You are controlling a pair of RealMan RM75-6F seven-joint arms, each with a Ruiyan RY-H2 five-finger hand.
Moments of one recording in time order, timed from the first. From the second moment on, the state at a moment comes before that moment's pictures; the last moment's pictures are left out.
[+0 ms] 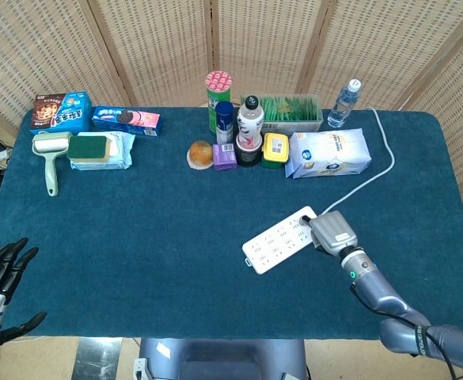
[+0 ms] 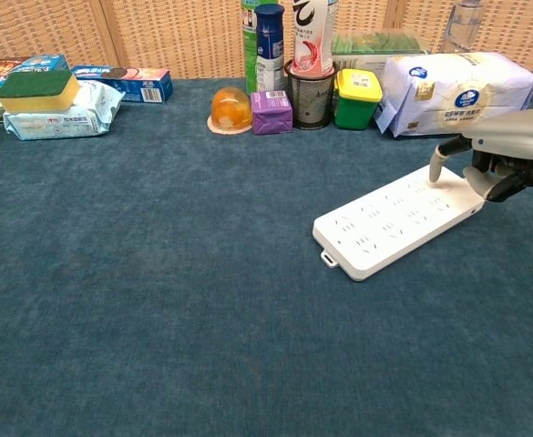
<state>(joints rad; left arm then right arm) 0.08 -0.84 0.09 -2.07 1.86 1.62 0.19 0.69 -1.34 0.10 -1.51 -1.12 0.82 -0.36</state>
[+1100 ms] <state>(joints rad) 0.08 -0.83 0.09 -2.07 1.86 1.62 0.19 0.70 -1.35 0.07 -1.46 -1.10 0.81 -0.36</state>
